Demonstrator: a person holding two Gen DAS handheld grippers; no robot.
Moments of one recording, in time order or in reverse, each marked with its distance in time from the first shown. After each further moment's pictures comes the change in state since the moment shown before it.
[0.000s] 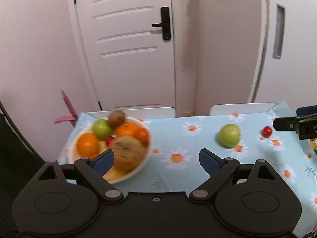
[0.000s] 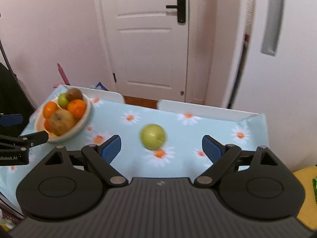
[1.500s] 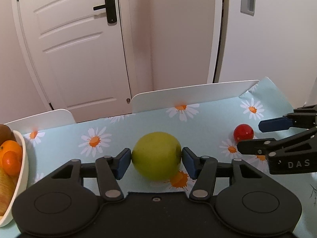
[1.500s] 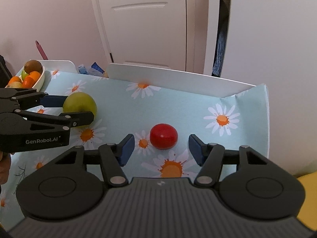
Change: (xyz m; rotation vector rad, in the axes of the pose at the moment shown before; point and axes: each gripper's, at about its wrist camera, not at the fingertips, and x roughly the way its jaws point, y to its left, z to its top) left arm 0.165 -0.139 0.011 0.118 0.062 -0.174; right arm 0.121 -0.114 -0.037 -0.025 0.093 0.070
